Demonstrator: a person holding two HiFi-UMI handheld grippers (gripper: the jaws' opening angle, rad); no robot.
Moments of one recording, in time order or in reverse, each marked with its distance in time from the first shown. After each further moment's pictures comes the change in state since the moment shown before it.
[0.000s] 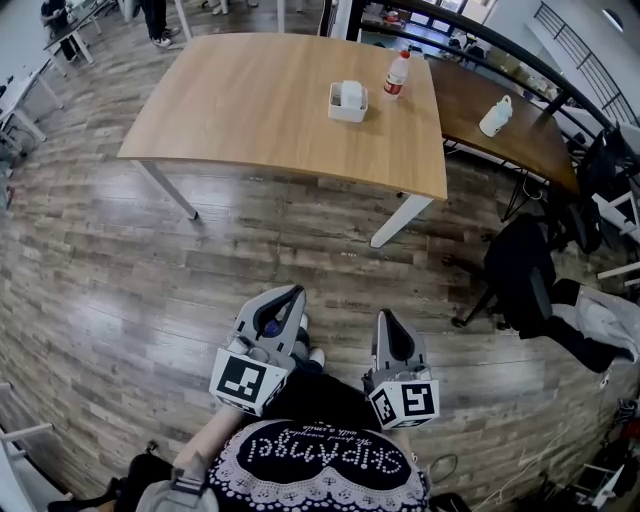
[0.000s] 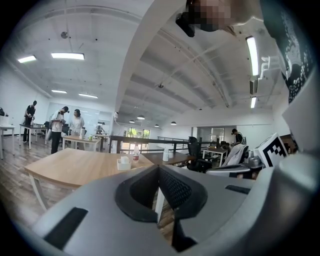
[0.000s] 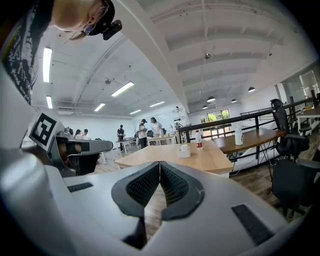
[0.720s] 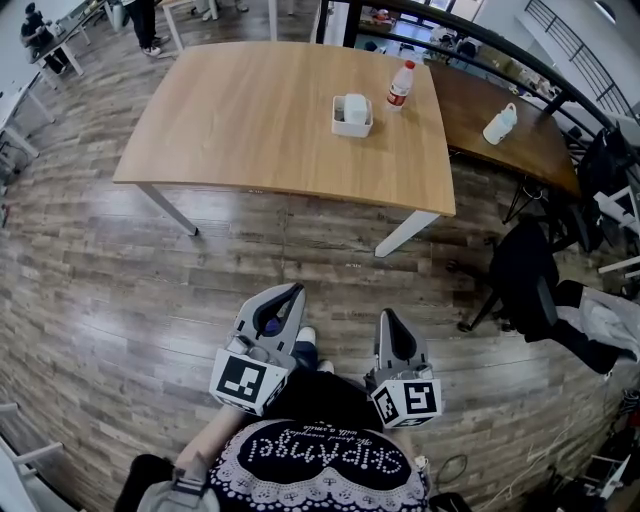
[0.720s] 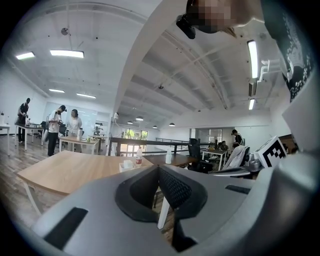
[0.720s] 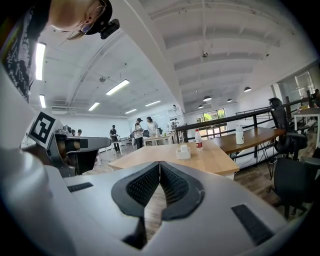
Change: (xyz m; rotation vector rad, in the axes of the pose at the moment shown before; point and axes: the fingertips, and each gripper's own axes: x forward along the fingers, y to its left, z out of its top) left arm 0.035 0.066 0.019 0.012 -0.006 -0.030; right arm 0.067 0.006 0.011 0.020 0.006 -0.052
